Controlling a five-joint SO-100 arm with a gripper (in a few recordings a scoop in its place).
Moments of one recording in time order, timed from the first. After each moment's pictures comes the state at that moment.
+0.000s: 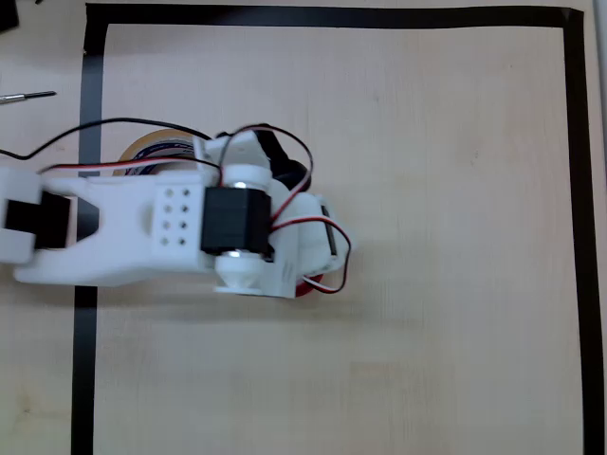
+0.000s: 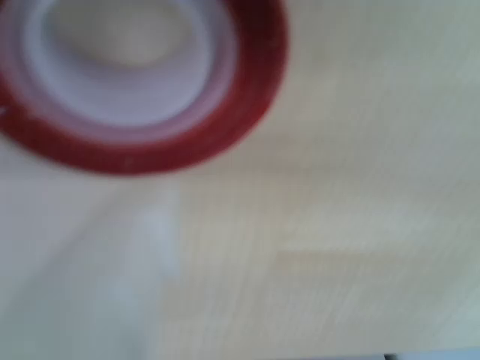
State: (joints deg) arm 2.8 36.5 14.4 103.0 -16.0
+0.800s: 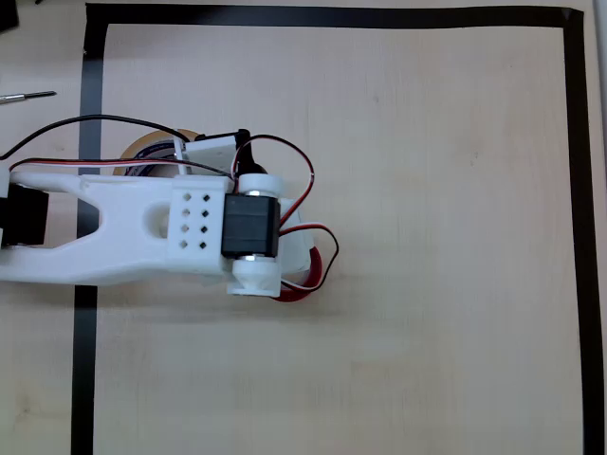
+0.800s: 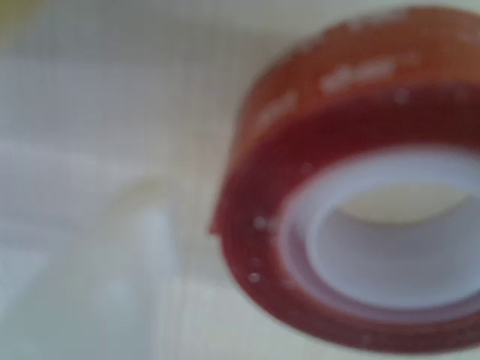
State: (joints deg) arm 3.3 41.3 36.3 102.3 -15.9
